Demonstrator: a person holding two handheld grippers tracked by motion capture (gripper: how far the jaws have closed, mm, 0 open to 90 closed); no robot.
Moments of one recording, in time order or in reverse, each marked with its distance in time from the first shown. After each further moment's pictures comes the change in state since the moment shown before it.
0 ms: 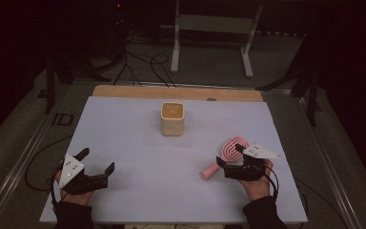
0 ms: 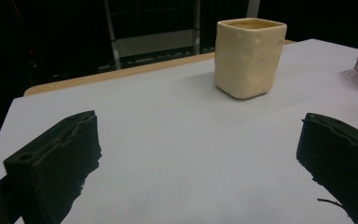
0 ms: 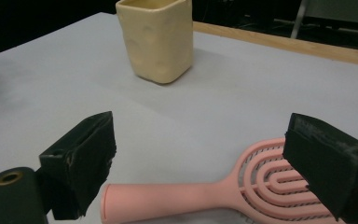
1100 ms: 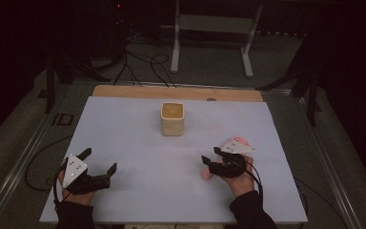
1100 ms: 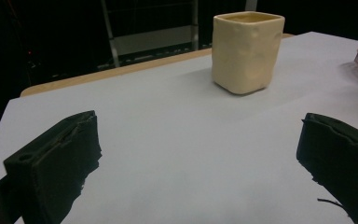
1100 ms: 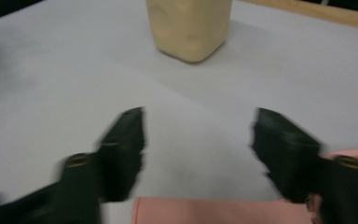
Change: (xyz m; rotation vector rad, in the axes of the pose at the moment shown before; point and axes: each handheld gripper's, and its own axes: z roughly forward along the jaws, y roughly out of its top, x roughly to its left) left arm -0.004 -0.001 0.004 0.018 -0.005 0.024; right arm 0.027 0.004 0.043 0.135 0.046 -0.032
